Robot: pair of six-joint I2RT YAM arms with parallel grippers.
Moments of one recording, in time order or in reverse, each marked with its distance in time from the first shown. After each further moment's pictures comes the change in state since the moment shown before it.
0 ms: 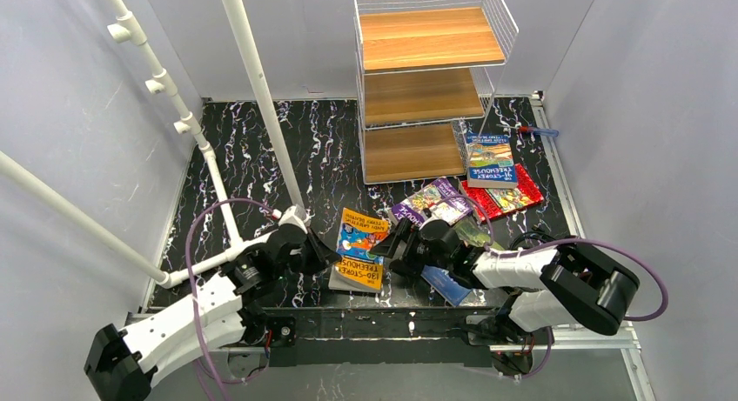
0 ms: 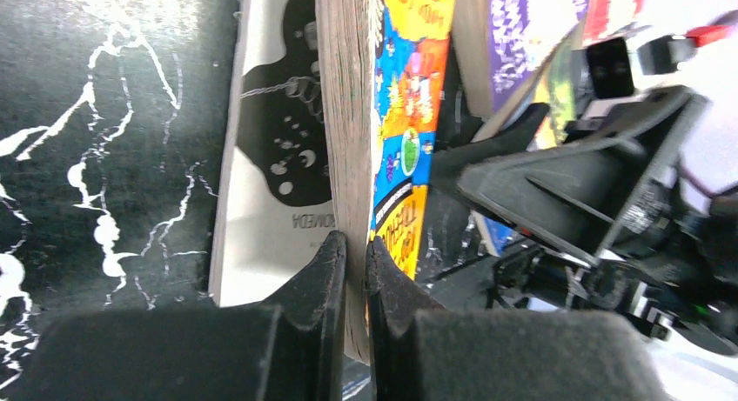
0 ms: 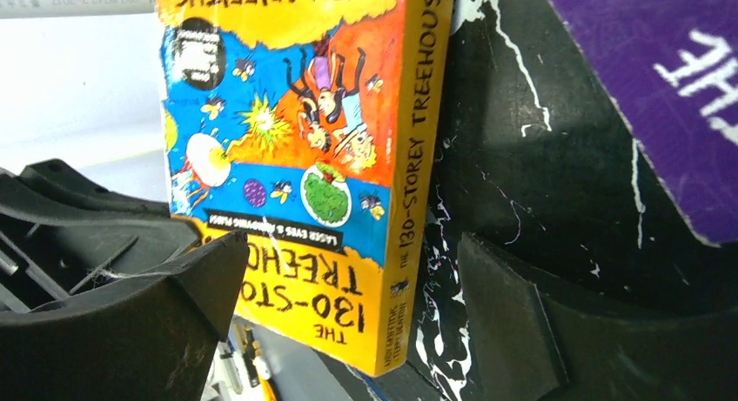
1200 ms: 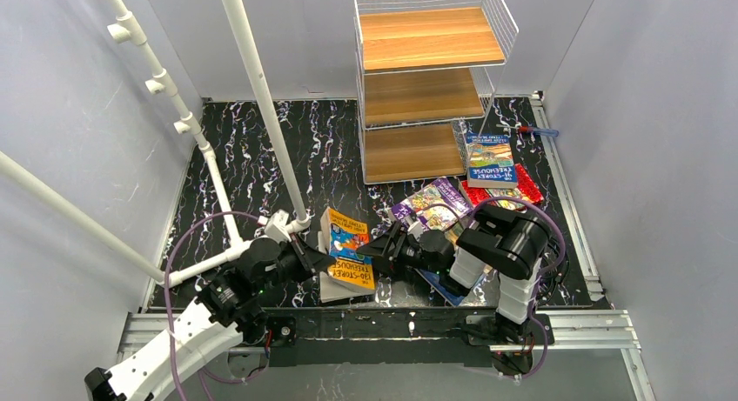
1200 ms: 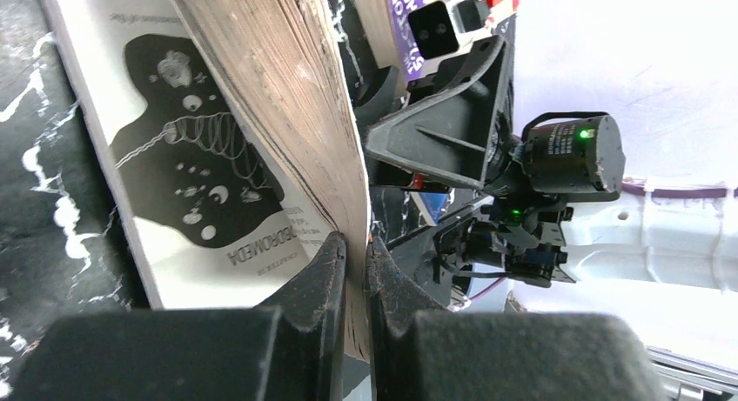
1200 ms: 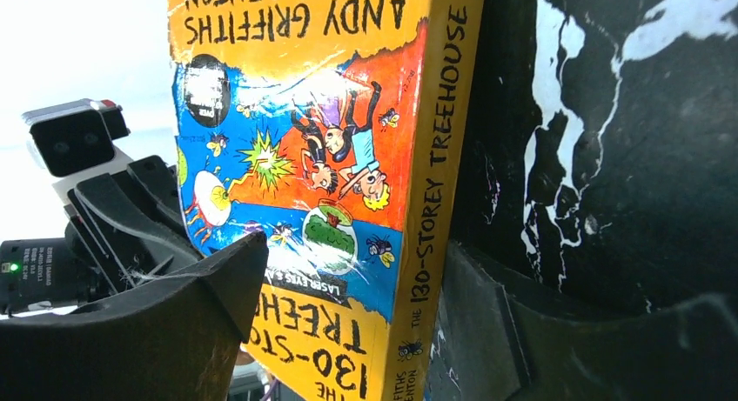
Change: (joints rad) left arm 0.035 -0.374 -0.085 -0.050 0.101 -0.016; right arm 0.022 0.523 -0.058 0.917 -0.135 0.211
